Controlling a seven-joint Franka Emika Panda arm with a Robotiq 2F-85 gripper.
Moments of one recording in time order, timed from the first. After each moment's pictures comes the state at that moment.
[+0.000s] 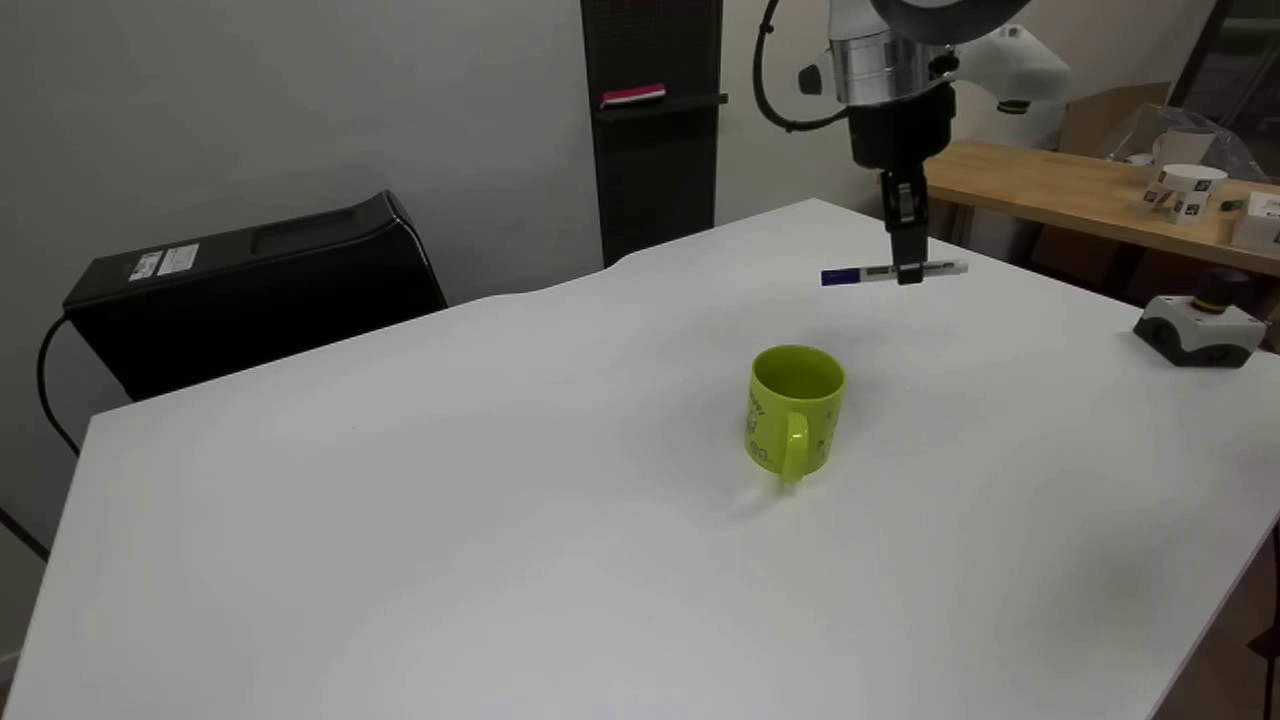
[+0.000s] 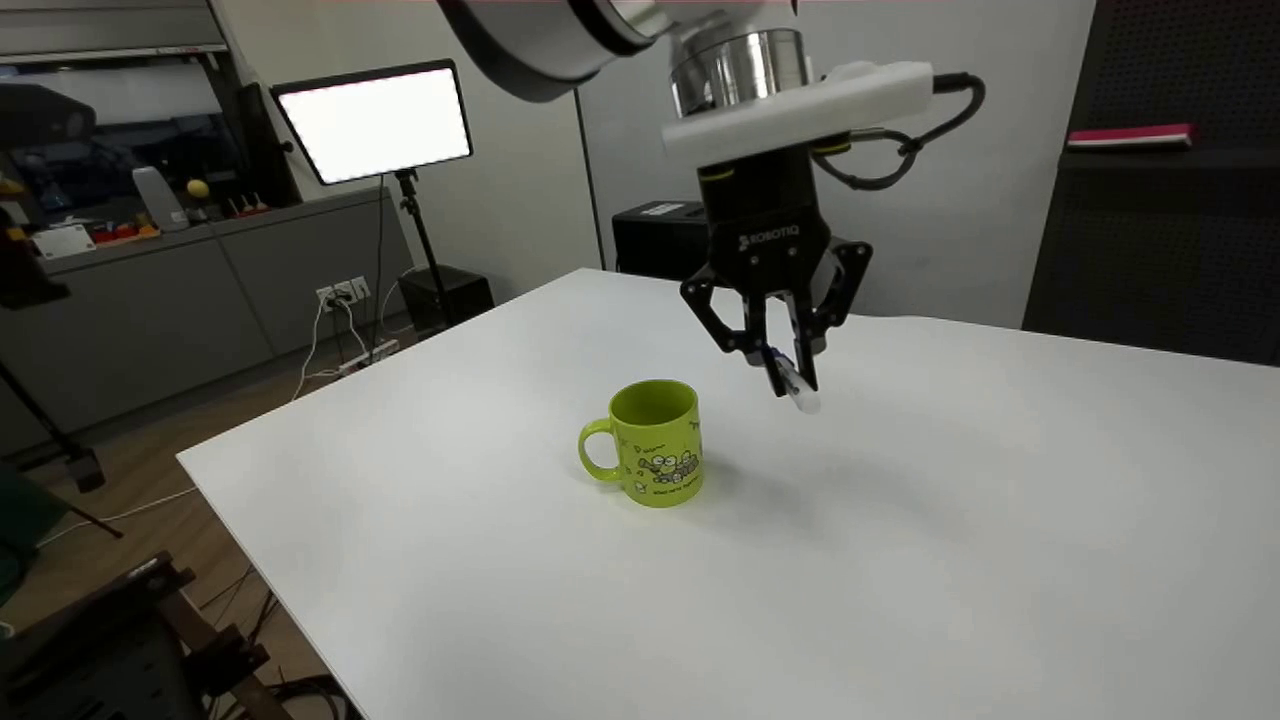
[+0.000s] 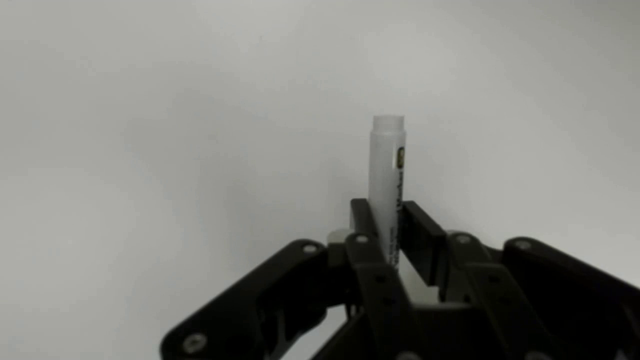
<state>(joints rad) -0.04 0.39 -0.05 -2.08 -0.36 2.33 -0.50</state>
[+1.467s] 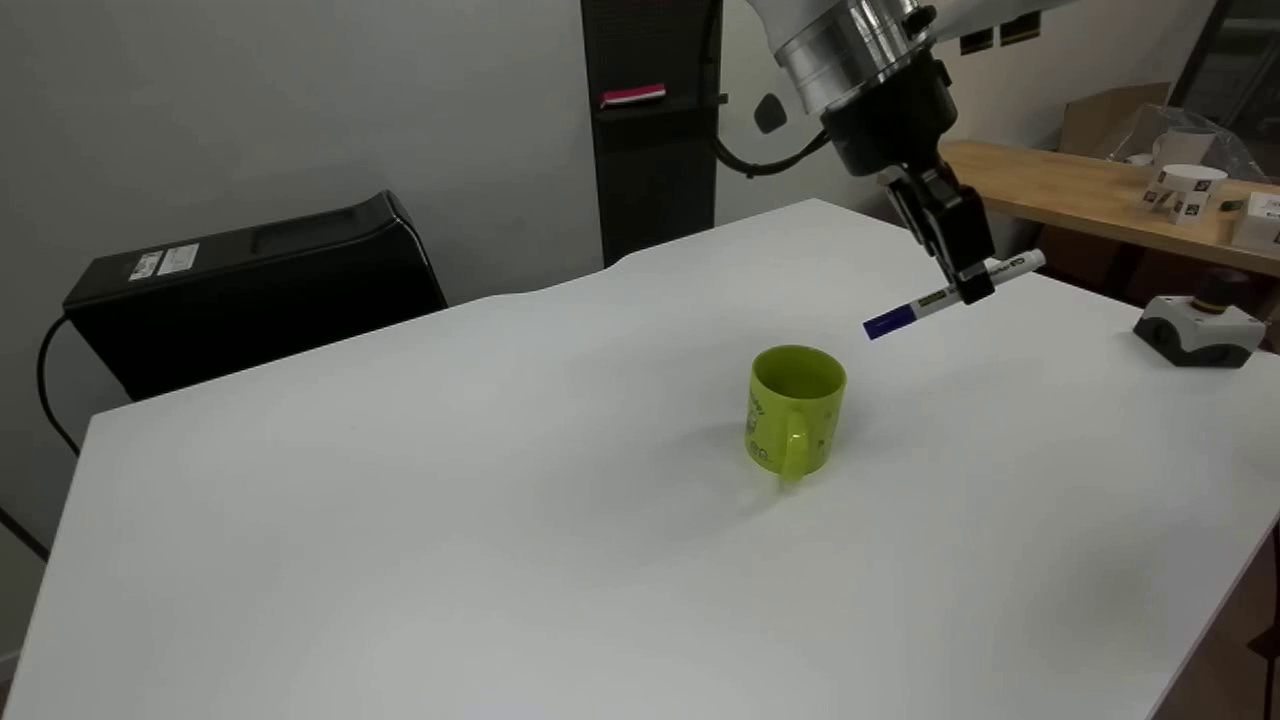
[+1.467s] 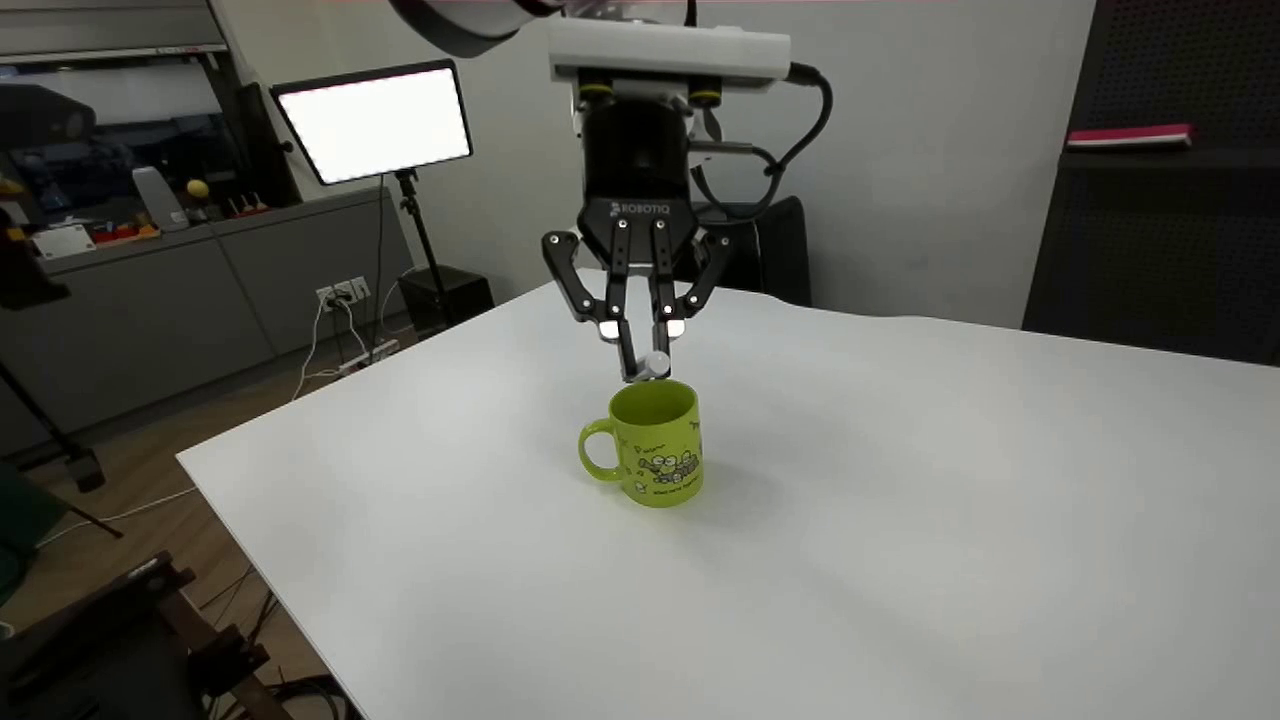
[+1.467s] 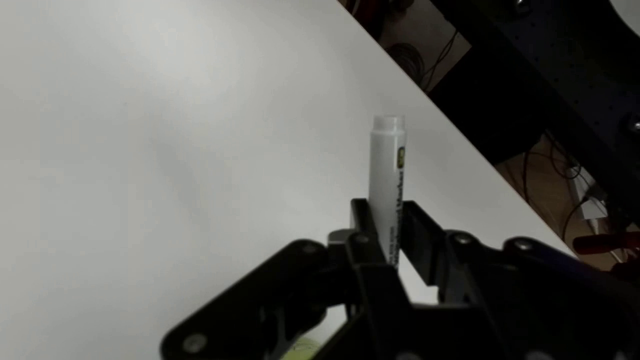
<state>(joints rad) 0.02 0.38 0.06 -2.00 -0.32 1.82 -0.64</state>
